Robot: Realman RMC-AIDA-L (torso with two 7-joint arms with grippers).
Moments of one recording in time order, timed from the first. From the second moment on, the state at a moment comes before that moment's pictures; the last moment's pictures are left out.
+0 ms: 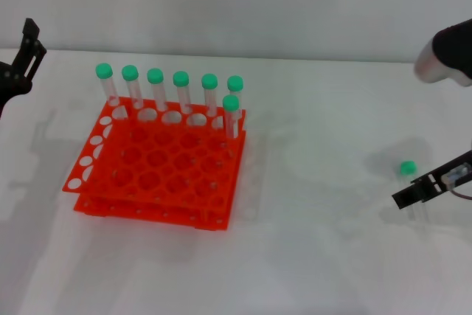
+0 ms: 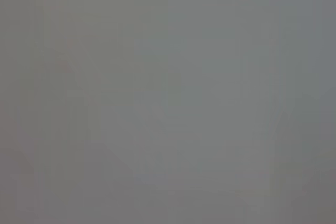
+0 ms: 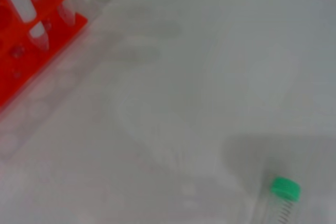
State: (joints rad) left arm -0.41 -2.08 1.62 0.18 -0.25 1.40 -0.19; right arm 0.55 2.02 -1.61 -1.60 0.41 1.54 -0.05
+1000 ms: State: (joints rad) left arm -0.46 -2.07 1.62 0.17 -0.25 1.33 -0.15; right arm 0.61 2.01 -1.59 -1.28 0.42 1.41 -0.05
